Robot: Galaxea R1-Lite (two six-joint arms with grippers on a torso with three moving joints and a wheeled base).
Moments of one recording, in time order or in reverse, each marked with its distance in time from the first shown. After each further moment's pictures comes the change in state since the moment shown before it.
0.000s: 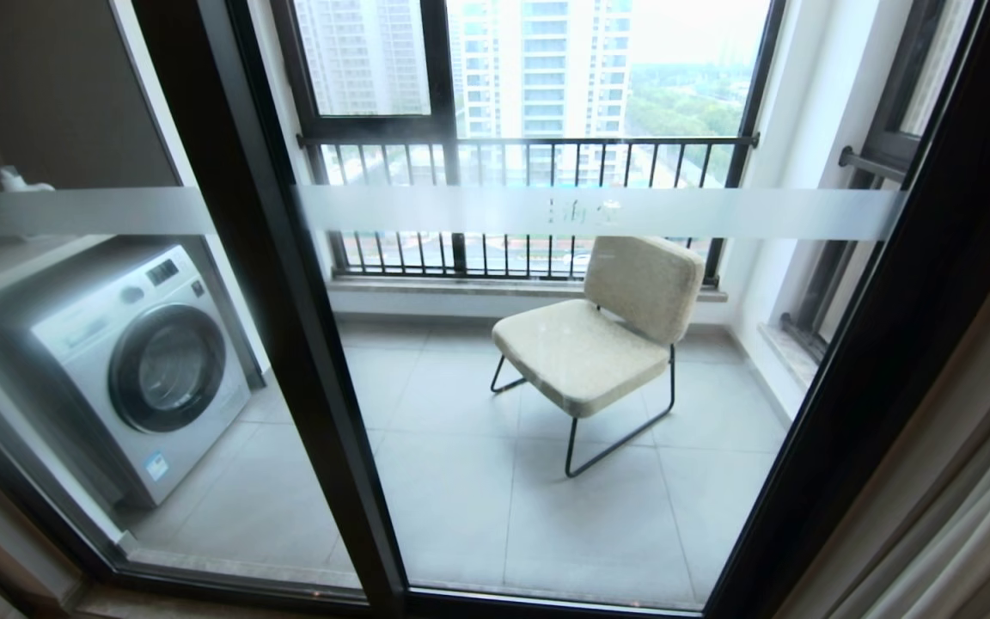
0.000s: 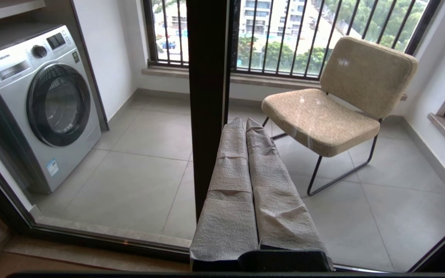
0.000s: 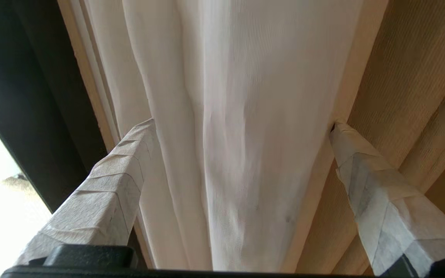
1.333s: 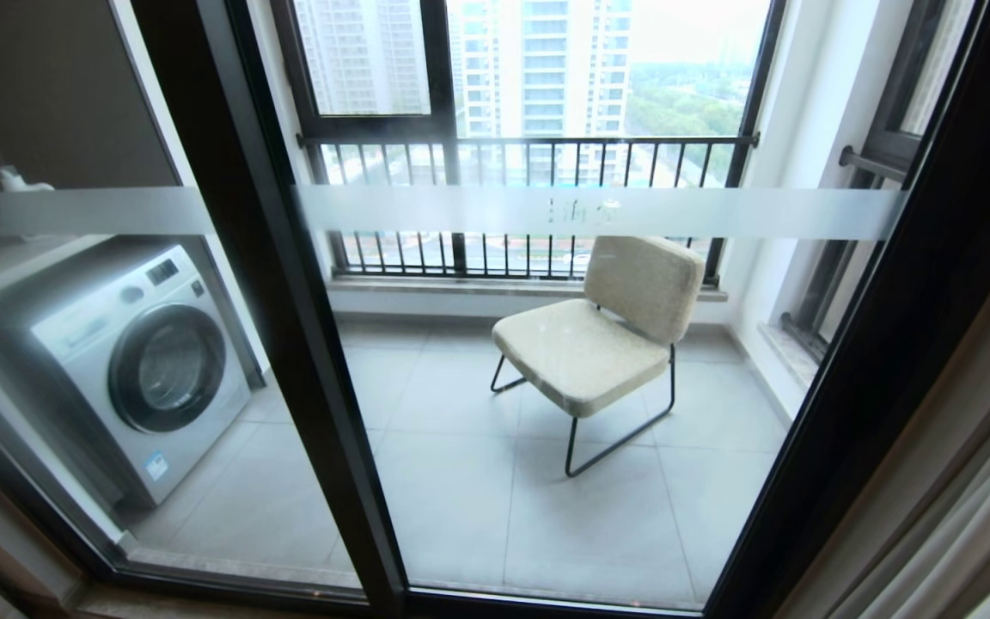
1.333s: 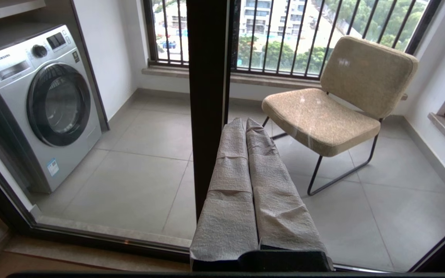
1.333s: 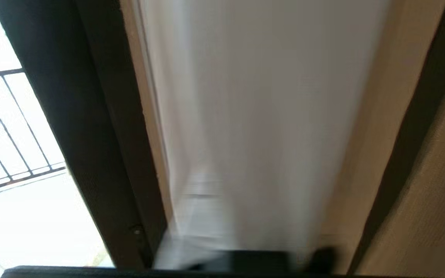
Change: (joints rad) left arm 0.001 0.000 0.000 0.000 0.000 0.000; right arm -0.017 0.176 -0.171 -0.114 0.240 0.086
